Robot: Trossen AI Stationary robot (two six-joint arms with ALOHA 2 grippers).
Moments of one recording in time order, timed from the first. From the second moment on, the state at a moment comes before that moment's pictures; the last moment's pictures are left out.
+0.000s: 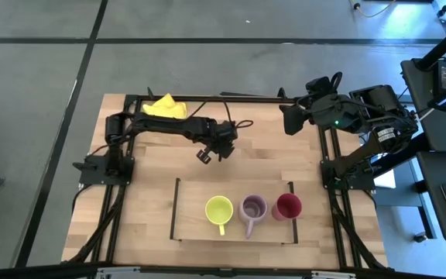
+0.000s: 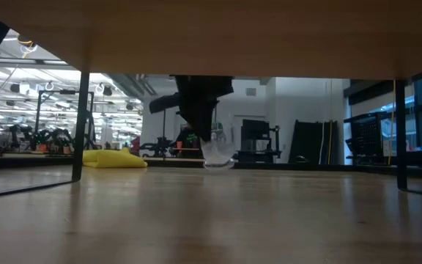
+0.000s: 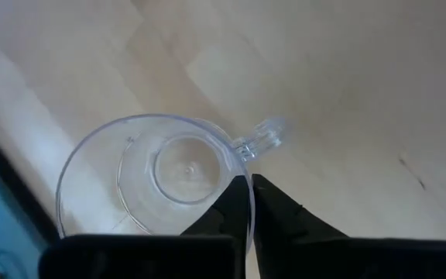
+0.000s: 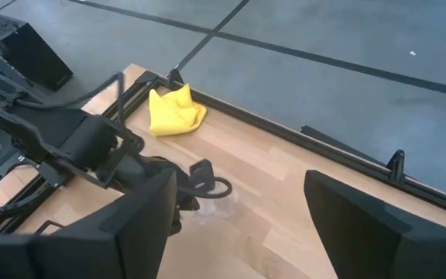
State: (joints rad) left arm 0.18 1.93 1.45 -0.71 -0.17 0.92; right arm 0.17 1.51 2.25 -1.57 0.73 0.94
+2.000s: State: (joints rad) left arm -0.60 1.77 1.93 -1.36 -0.05 -0.08; right arm 0.23 1.50 2.12 -1.31 0.62 0.79
